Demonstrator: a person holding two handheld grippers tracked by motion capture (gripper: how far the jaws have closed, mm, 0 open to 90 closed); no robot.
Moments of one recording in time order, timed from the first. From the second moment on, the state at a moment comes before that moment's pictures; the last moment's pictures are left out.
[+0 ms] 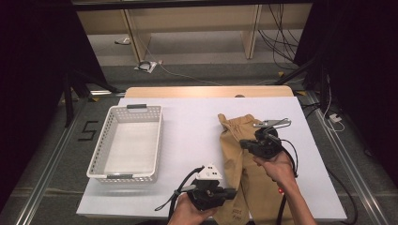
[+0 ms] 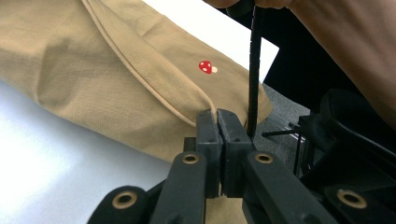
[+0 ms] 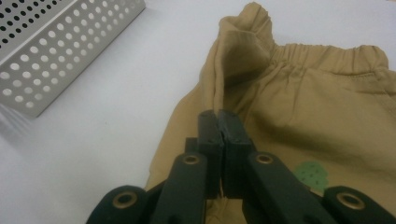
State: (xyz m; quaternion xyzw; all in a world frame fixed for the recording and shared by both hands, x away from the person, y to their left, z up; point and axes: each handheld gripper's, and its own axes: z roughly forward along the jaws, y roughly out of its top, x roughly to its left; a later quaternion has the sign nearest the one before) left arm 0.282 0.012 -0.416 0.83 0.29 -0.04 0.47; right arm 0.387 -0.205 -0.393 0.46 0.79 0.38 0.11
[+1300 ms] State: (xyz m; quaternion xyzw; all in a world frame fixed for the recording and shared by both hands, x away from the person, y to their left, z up) left arm 0.290 -0.043 -0.420 0.83 0.28 -0.06 0.48; right arm 0.387 -0.255 -0.396 0.50 0.77 0.37 0.13
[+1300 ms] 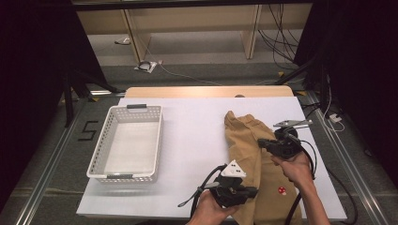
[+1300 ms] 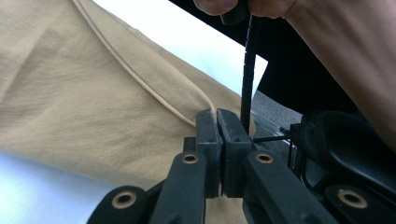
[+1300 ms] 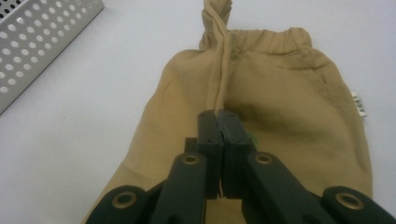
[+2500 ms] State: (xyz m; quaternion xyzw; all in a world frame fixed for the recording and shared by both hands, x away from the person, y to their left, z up) left arm 0.297 -0.084 -0.446 0.83 0.28 -0.11 0.47; right arm 0.393 -0.298 -0.415 0.54 0.76 0.33 0.14
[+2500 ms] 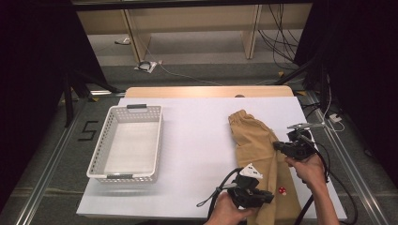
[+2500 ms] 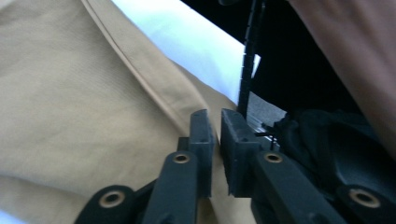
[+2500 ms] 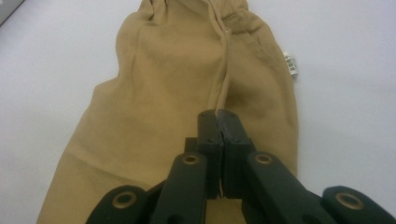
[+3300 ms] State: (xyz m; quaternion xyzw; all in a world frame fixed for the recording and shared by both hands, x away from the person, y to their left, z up) left arm 0.345 -0.016 -0.451 0.82 0.37 -0.03 0.44; right arm 0.396 -0.316 -0.424 0.56 0.75 0.32 0.14
